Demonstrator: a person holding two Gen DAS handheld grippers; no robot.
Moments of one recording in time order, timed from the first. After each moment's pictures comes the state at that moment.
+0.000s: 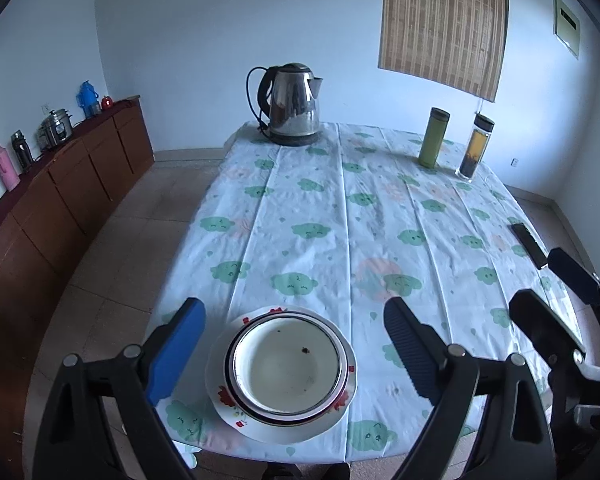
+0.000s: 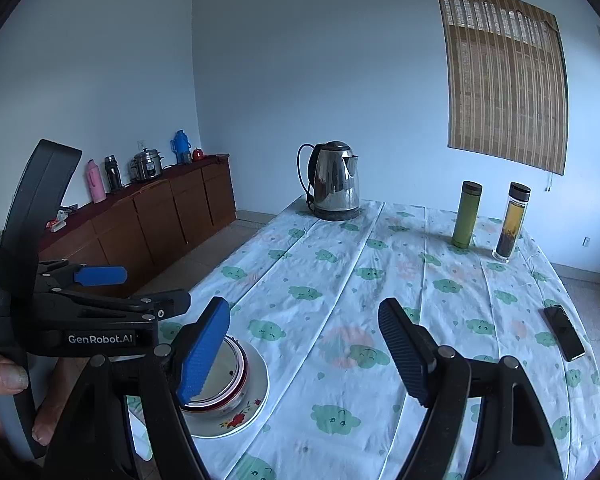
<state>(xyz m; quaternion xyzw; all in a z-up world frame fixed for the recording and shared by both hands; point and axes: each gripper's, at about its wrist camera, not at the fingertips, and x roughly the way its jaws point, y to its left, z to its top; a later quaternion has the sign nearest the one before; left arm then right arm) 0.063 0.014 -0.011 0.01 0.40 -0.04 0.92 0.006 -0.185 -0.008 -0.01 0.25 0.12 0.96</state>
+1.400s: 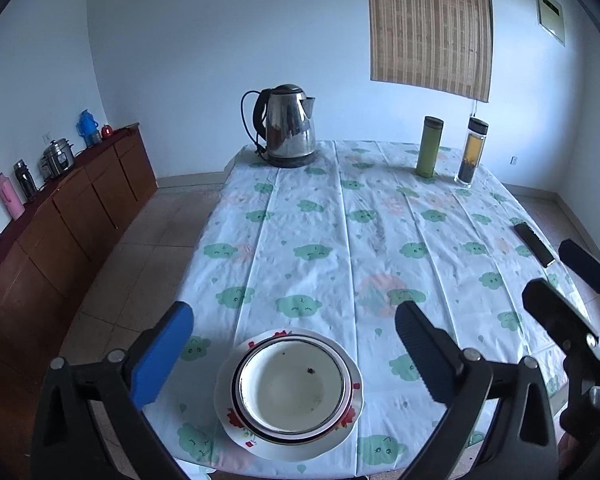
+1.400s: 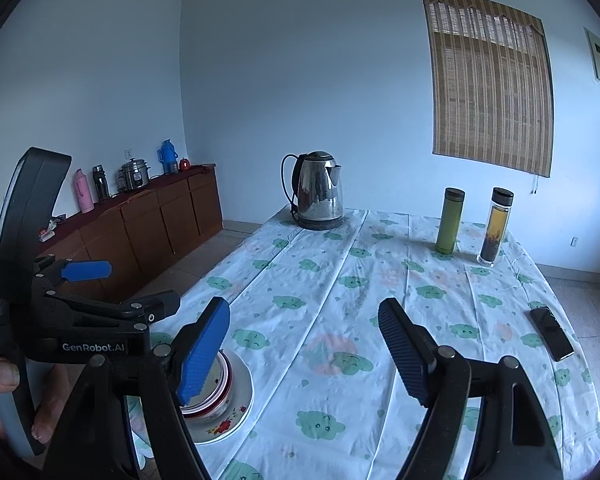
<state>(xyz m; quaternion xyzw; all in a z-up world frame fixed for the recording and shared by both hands) 0.065 0.007 -0.002 0.05 0.36 -0.04 0.93 0.000 -0.197 -0.002 0.00 0.23 0.09 0.97</state>
